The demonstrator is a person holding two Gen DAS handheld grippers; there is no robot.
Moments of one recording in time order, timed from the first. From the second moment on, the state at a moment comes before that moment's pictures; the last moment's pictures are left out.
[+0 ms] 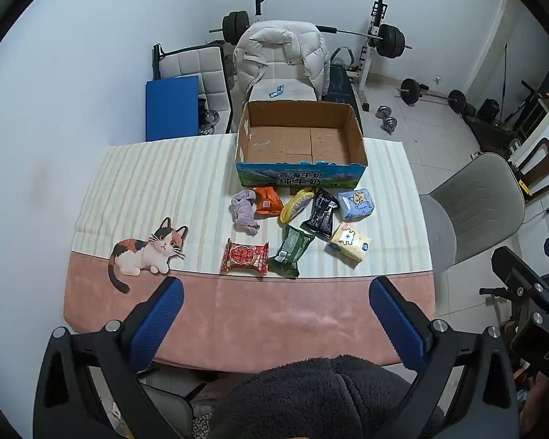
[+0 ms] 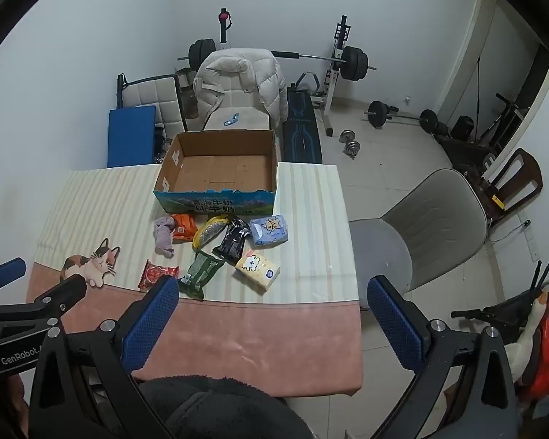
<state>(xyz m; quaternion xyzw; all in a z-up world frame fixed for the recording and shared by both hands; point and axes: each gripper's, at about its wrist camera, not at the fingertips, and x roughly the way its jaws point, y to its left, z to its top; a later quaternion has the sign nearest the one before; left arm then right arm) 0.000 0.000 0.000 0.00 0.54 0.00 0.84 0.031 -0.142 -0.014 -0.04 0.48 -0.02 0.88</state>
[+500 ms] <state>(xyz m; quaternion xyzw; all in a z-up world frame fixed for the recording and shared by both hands) -0.001 -0.003 0.002 0.00 0.53 0.00 0.85 0.030 -0.142 -0.016 -0.03 0.49 -0.02 0.87</state>
